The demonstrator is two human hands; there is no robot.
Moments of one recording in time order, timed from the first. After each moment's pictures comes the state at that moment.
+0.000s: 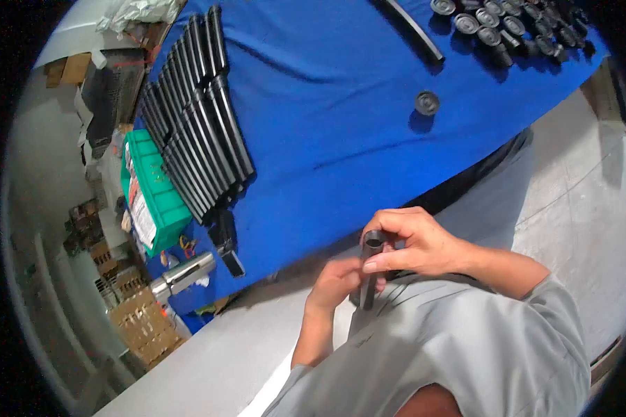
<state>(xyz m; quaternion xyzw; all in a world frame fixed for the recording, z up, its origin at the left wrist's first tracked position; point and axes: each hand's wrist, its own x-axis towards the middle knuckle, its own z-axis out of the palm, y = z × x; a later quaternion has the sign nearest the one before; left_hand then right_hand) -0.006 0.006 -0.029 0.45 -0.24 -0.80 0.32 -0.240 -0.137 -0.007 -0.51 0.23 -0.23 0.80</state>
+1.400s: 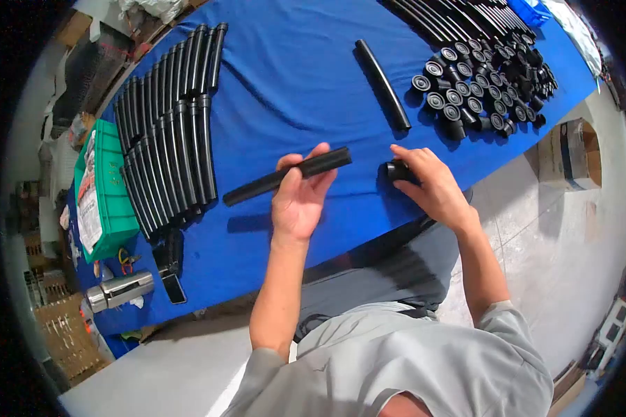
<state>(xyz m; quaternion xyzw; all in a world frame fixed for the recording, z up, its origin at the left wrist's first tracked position) -0.045 -0.201 -0.064 0.13 -0.14 -0.69 0.70 -0.315 -0.254 -0.010 -0.85 0.39 -0.21 0.27</state>
